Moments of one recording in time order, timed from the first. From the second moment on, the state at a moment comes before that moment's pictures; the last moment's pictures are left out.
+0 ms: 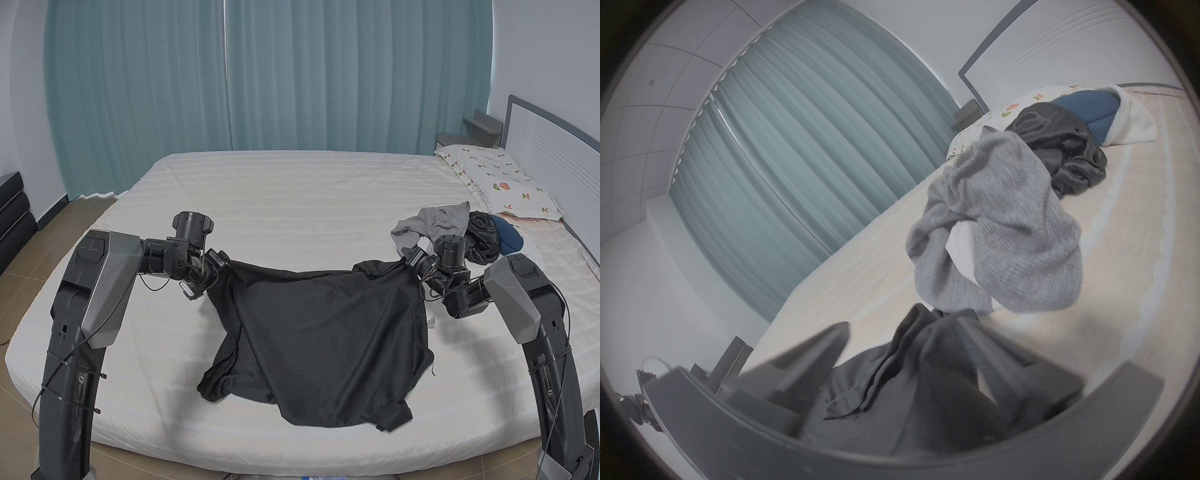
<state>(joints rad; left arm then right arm) -0.17 2.61 -2.00 0.16 0.06 -0.94 0.14 2.75 -1.77 -0.75 -0.04 0.69</state>
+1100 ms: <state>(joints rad) -0.13 2.20 -1.48 0.14 -0.21 -0.87 0.11 2.21 -0.85 -1.05 0.24 0.78</state>
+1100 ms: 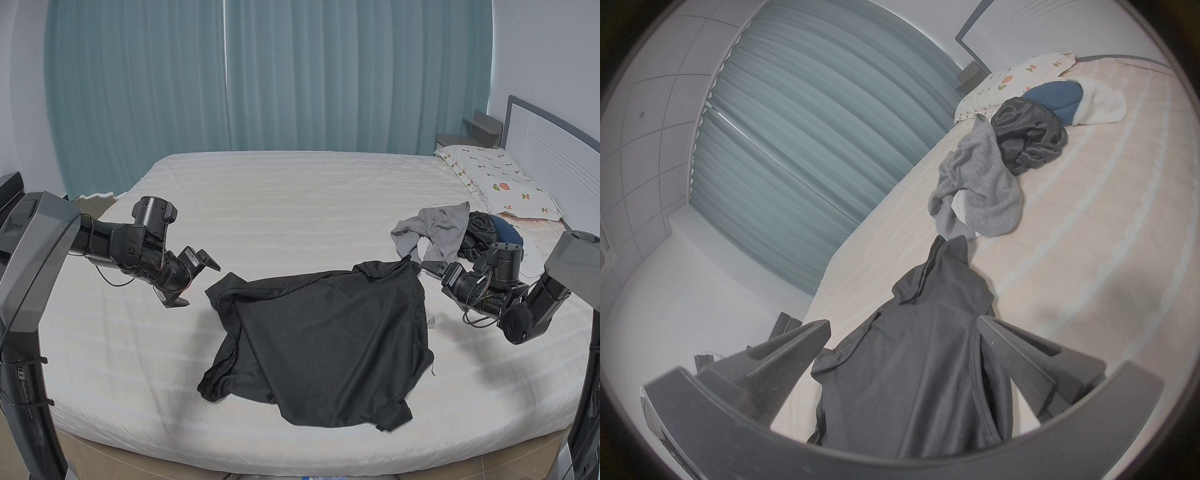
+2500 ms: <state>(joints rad) -0.28 2.12 -0.69 -0.63 0.03 -0.99 0.24 2.04 -0.37 -1.08 0.26 0.83</state>
